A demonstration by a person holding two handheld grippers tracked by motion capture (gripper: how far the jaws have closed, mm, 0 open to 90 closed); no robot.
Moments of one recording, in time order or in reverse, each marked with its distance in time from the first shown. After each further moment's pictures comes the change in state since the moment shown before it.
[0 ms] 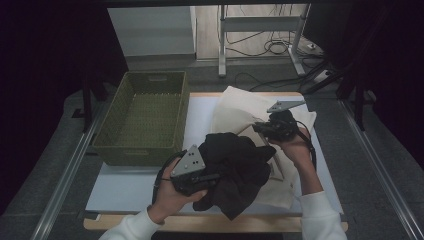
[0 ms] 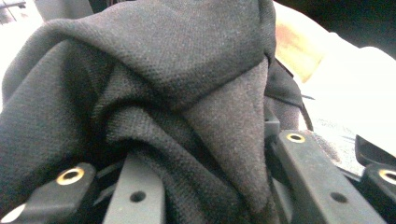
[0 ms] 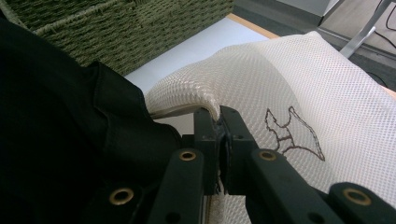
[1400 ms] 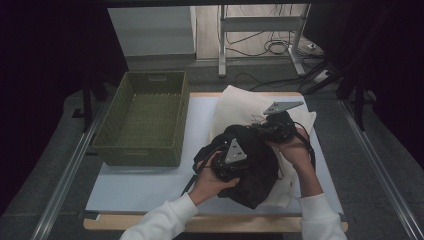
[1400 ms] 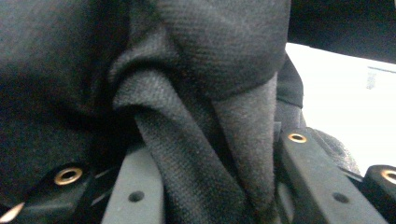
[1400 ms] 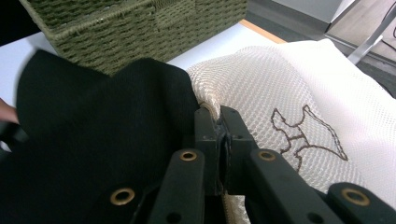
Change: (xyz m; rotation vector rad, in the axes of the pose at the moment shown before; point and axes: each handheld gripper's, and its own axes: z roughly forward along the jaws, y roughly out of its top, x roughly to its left) left arm 0.012 -0.014 0.118 0.170 0.076 0.038; right arm 0.016 0.007 -0.006 -0.006 0.021 -0.037
